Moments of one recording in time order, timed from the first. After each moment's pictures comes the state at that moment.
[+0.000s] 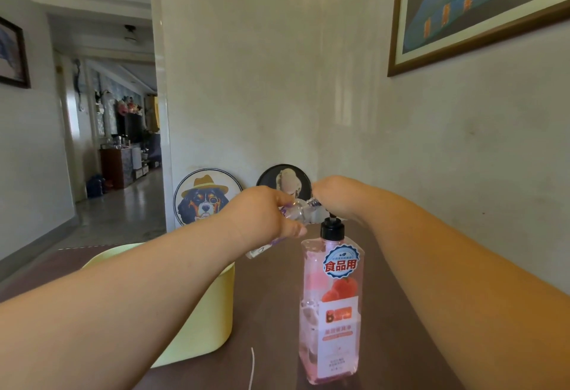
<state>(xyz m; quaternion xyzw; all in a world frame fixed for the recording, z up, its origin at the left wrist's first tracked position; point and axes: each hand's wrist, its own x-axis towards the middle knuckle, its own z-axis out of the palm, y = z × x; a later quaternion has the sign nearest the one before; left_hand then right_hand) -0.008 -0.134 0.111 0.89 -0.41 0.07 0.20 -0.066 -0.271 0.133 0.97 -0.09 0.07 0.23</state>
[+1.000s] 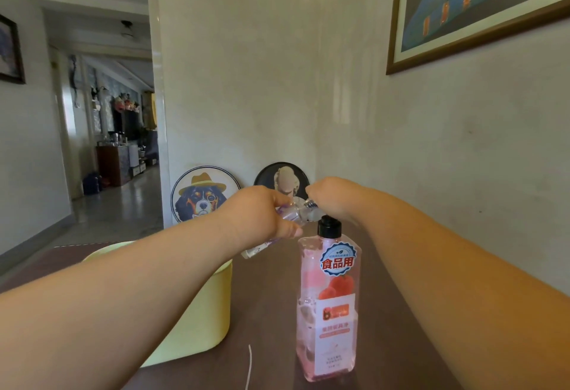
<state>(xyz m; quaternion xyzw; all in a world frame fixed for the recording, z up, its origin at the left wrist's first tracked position) -0.005 -0.133 0.109 0.89 -0.41 0.07 0.18 -0.064 -0.265 0.129 0.98 -0.16 0.06 0.13</state>
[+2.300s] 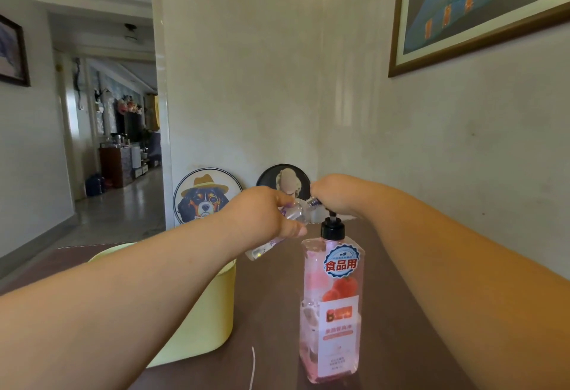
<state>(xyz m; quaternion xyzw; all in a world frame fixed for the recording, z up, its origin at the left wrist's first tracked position) -0.007 -0.131 0.113 0.89 -0.41 0.05 0.20 -0.062 -0.265 0.137 0.97 -0.21 0.09 0.00</state>
